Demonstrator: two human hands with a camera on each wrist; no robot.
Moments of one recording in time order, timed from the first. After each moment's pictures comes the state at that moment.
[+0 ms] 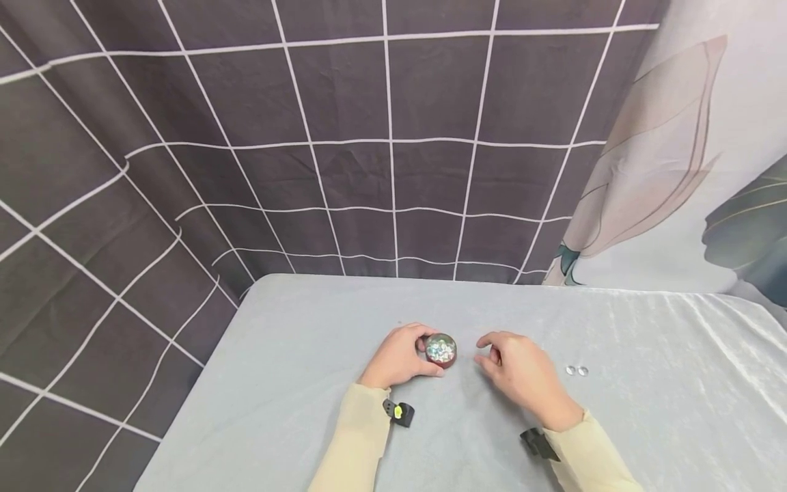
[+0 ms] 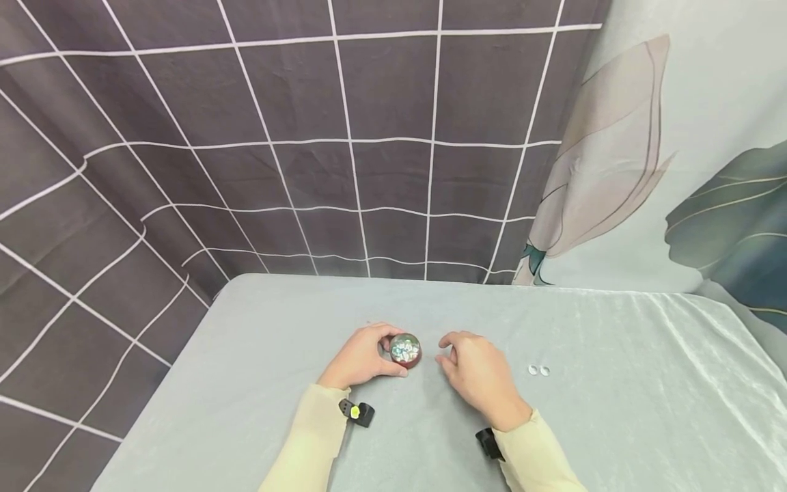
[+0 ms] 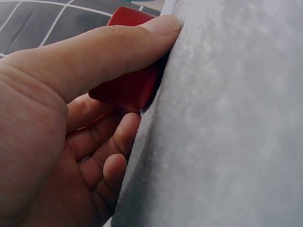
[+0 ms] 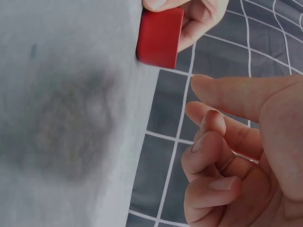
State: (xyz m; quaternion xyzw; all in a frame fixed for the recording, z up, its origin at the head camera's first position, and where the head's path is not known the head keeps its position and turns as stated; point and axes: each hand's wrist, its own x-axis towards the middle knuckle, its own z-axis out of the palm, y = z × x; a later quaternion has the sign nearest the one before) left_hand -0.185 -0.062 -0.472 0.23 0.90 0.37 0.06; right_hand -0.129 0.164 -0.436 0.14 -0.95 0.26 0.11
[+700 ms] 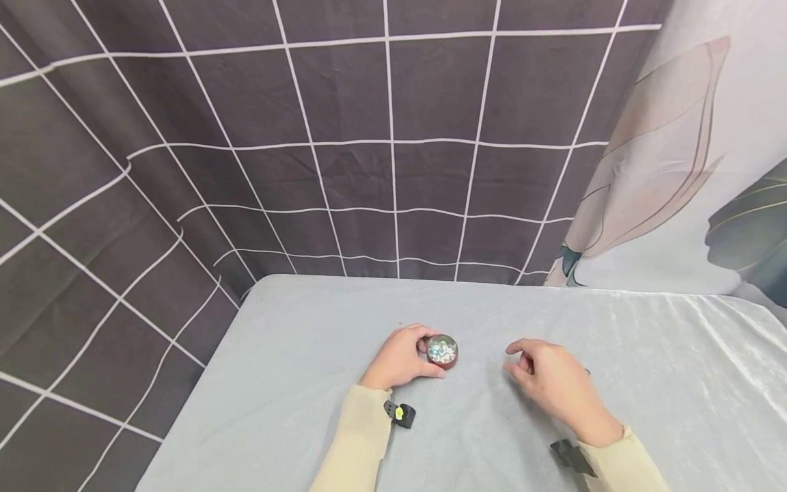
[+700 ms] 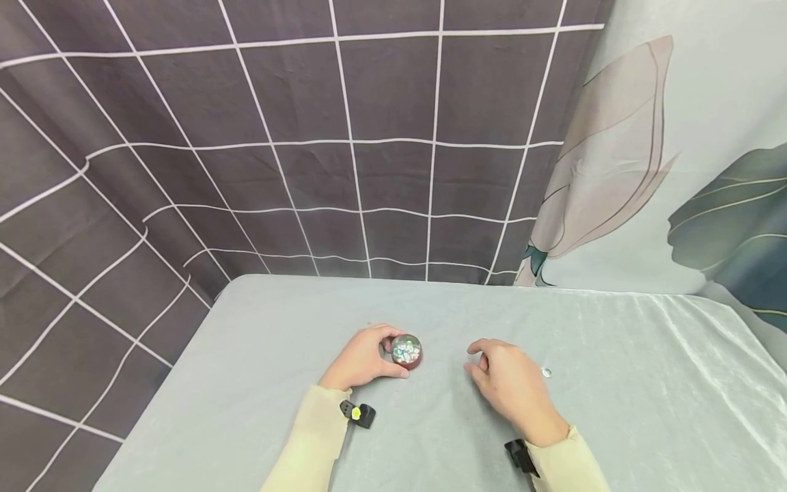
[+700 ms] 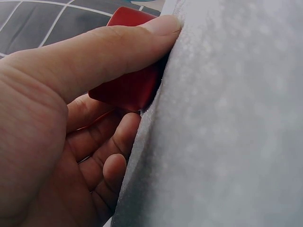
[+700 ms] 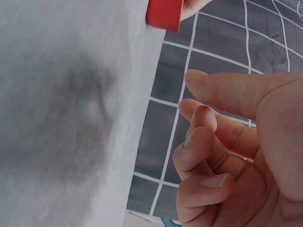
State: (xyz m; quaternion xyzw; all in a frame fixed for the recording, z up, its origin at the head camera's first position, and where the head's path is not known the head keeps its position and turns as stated) left_hand -0.185 -0.062 -0.472 0.23 0.90 0.37 0.07; right_hand -0.116 0.200 -0.435 0.11 -0.96 0.25 0.10
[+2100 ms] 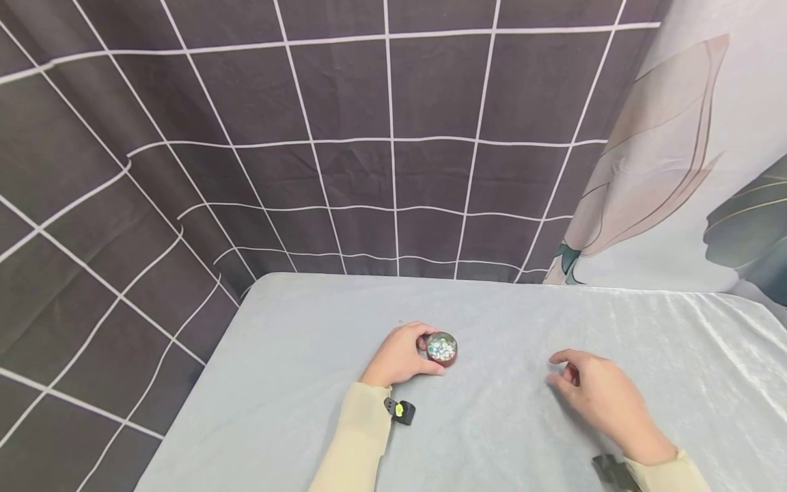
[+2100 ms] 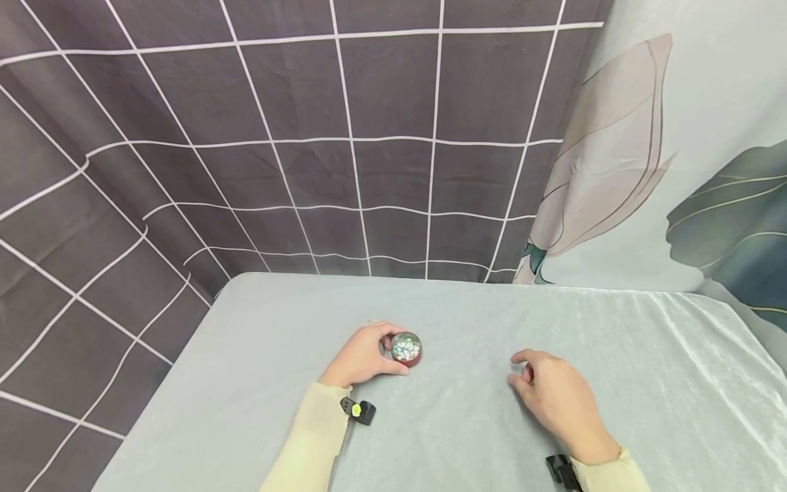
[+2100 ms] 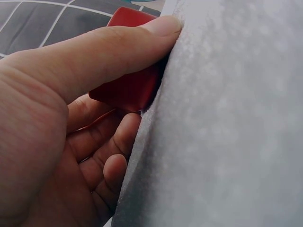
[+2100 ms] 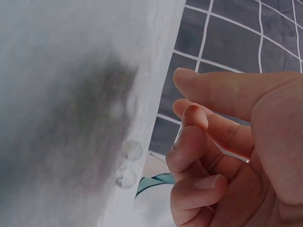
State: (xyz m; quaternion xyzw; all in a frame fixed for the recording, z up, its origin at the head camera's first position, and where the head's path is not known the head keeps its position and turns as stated) left_hand -0.185 -0.062 -0.473 0.23 0.90 0.37 0.06; right_hand -0.095 0.254 -0.446 0.07 -0.97 0.22 0.09
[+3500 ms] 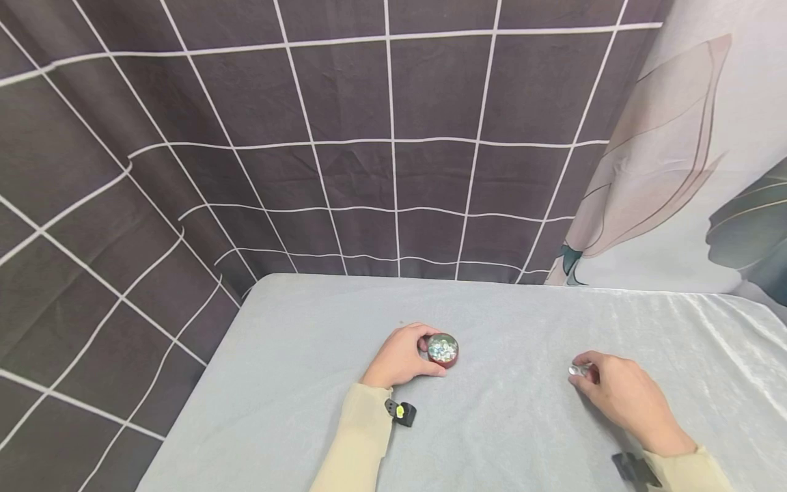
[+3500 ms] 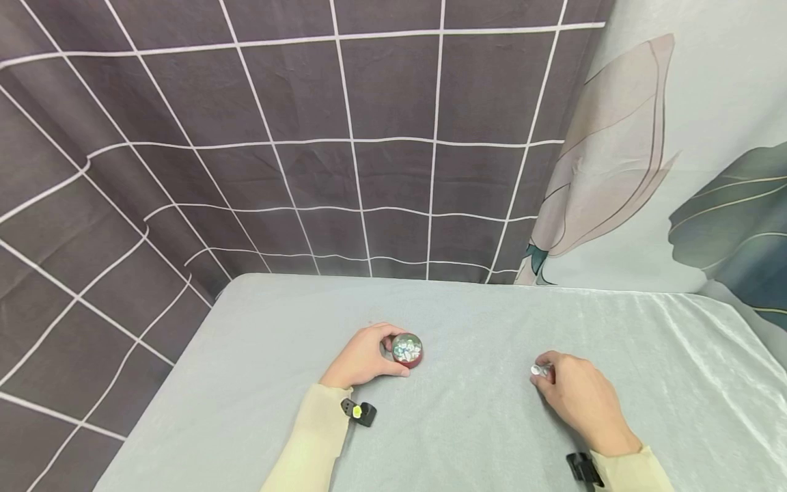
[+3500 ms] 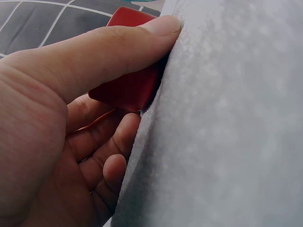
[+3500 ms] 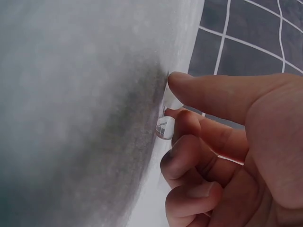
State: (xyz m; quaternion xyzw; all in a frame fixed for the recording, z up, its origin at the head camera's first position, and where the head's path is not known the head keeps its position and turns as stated) left_hand -0.185 -0.062 -0.473 0.23 0.90 0.37 0.07; right_hand -0.103 0.286 -0.454 0.03 -0.98 0.20 0.02
